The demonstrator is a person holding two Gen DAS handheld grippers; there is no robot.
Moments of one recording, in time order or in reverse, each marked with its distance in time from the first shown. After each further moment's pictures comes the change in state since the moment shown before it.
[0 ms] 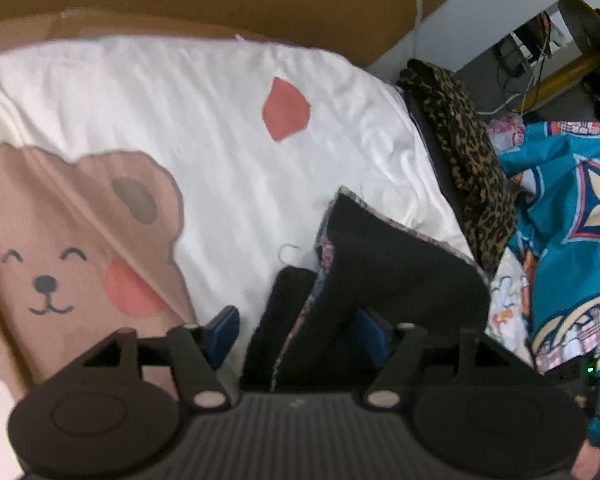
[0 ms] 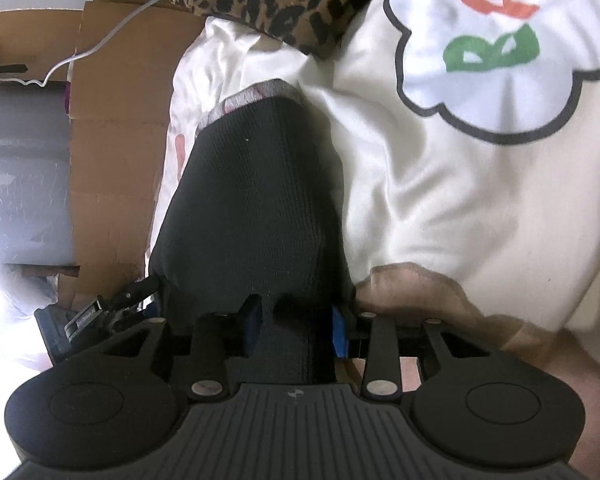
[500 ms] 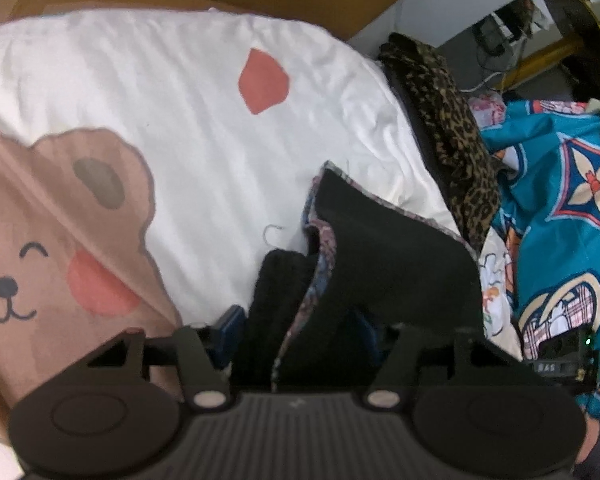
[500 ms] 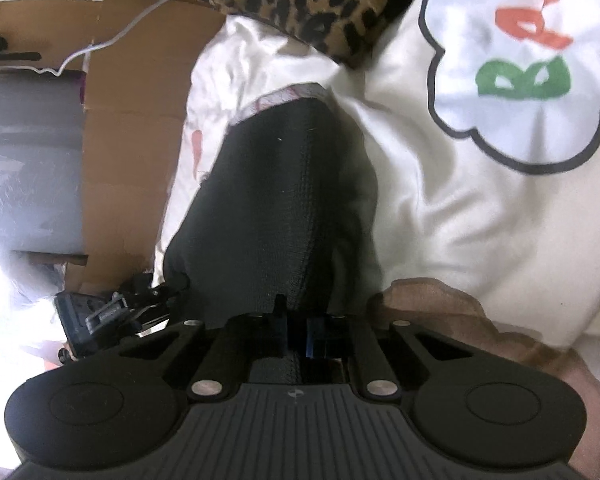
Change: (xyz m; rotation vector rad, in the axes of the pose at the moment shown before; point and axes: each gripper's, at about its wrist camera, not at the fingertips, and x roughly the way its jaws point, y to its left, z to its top) left arm 0.012 0.005 -0.001 0.053 0.032 -0.080; right arm -0.009 0.012 0.005 -0.045 0.015 0.021
